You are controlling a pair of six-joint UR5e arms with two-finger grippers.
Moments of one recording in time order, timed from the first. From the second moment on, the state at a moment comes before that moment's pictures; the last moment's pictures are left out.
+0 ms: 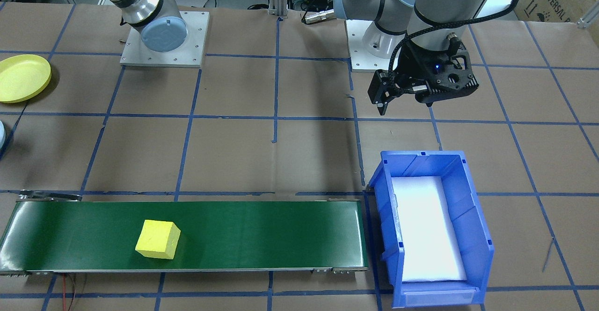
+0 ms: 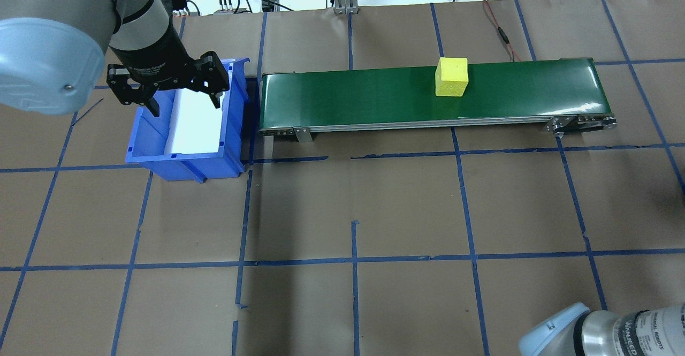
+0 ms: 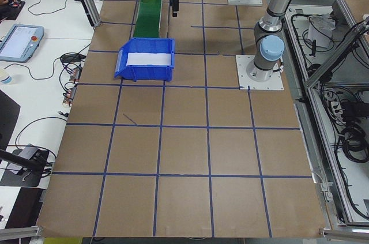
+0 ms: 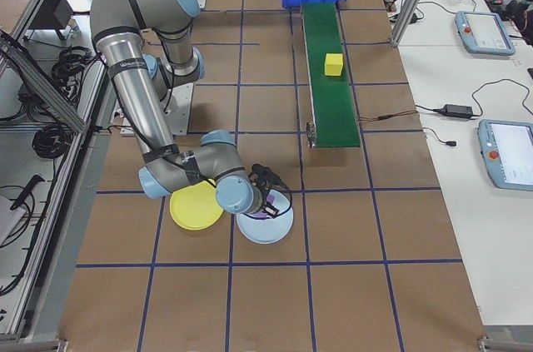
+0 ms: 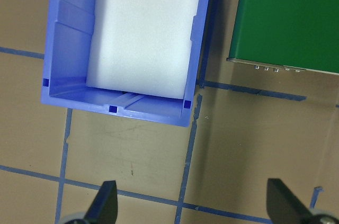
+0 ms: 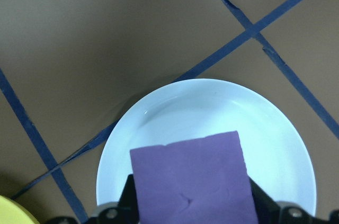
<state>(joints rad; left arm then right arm) -1.61 -1.59 -1.60 -1.50 1.67 -0.21 0.40 -1.16 1.70 -1.92 -1.28 -2.14</state>
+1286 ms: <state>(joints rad) -1.61 -1.60 -1.60 -1.49 1.67 -0.21 0.92 -1.27 1.72 -1.96 -1.19 -1.94</state>
